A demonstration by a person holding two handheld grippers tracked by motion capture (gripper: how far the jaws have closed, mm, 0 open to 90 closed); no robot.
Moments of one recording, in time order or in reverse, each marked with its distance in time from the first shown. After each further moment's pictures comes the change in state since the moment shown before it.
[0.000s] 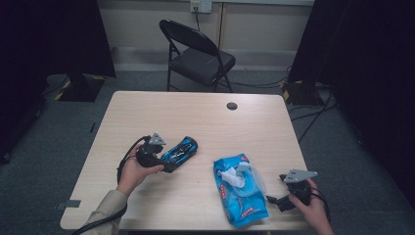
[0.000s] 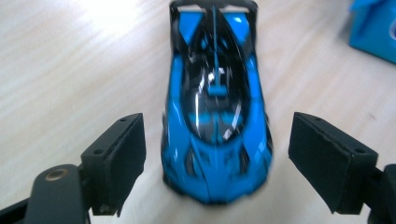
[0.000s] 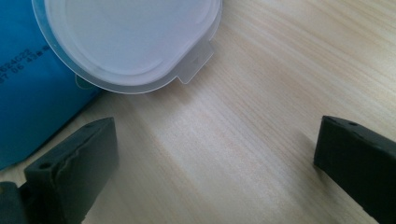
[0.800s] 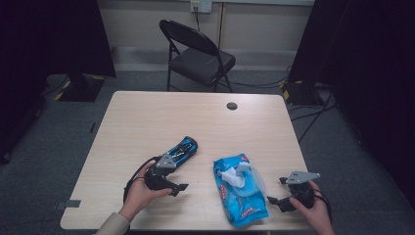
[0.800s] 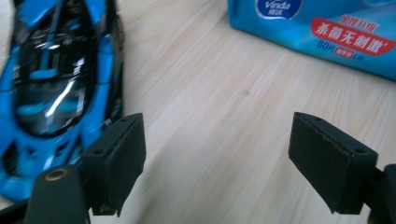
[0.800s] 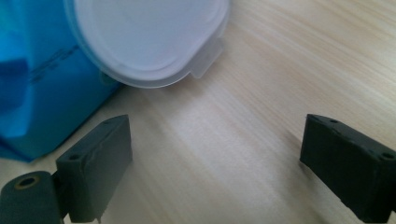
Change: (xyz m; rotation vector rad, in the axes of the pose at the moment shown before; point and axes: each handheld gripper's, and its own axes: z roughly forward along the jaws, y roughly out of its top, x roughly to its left) left arm -0.067 -0.013 0.011 -0.029 -0.167 0.063; right arm 0.007 0.000 -0.009 0.014 0.011 0.014
